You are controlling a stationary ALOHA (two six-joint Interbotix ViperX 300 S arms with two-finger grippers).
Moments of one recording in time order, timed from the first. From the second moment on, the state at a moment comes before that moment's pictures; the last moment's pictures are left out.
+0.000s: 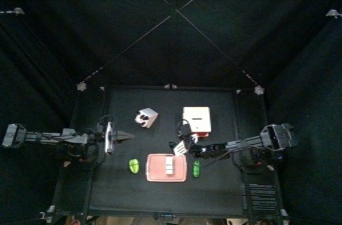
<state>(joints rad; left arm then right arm) 0.03 -0.95 1.24 -0.13 -0.42 0.00 0.11 -0.06 0.47 -1.04 0.60 1.85</state>
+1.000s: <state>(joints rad) 0.05 -0.93 1.04 -0.40 -0.07 0.00 0.01 -0.19 0.65 -1.44 0.60 1.87</state>
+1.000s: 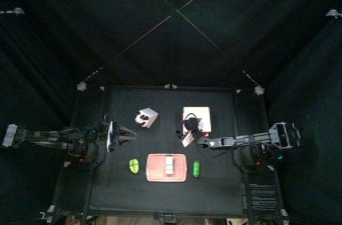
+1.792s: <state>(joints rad) 0.44 -0.77 0.87 -0.24 0.39 -0.01 0.03 -0.21 0.67 -1.47 0.71 1.87</state>
